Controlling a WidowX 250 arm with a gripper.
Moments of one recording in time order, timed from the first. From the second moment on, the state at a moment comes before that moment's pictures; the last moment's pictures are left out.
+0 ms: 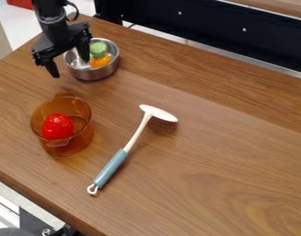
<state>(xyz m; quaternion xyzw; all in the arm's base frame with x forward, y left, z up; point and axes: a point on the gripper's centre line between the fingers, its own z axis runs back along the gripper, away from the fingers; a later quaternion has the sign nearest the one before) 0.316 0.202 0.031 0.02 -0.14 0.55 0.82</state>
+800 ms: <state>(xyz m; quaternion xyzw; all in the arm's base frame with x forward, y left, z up) 0.320 0.198 0.008 0.02 -0.10 0.56 0.82</state>
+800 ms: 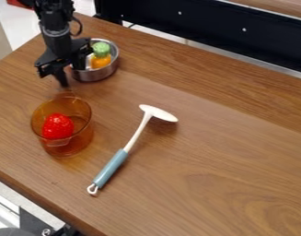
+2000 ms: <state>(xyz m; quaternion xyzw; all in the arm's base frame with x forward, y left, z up) 0.378 0.094 0.046 -0.12 -0.14 0.36 0.92</state>
